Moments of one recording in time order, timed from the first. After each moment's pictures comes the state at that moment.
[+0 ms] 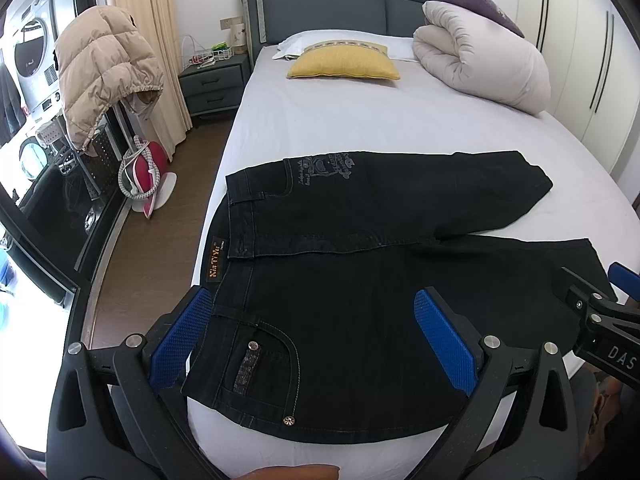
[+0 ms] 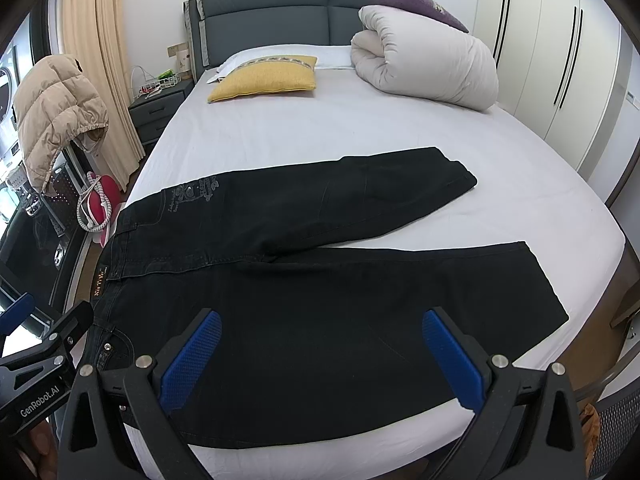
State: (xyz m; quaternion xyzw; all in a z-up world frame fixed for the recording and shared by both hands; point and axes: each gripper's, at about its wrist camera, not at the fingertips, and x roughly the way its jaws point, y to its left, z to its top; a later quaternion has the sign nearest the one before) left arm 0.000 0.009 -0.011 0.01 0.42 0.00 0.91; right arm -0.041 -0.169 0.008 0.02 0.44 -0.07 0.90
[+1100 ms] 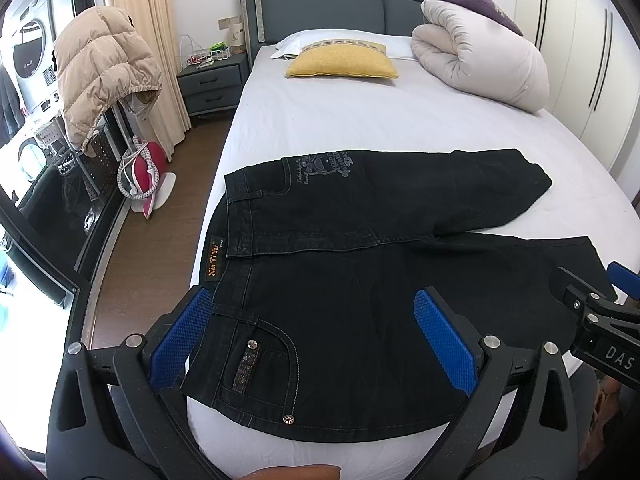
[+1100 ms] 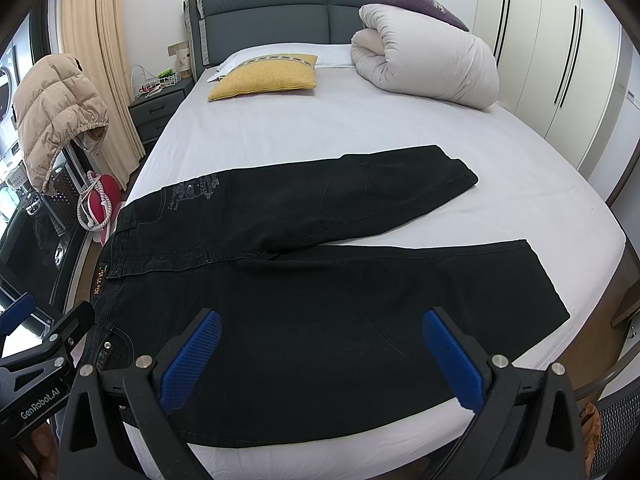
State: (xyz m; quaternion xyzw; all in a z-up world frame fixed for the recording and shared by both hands) left arm 0.000 0.009 -0.013 0.01 0.42 0.00 0.91; right arm -0.041 -0.169 0.007 0.02 0.44 -0.07 0.89
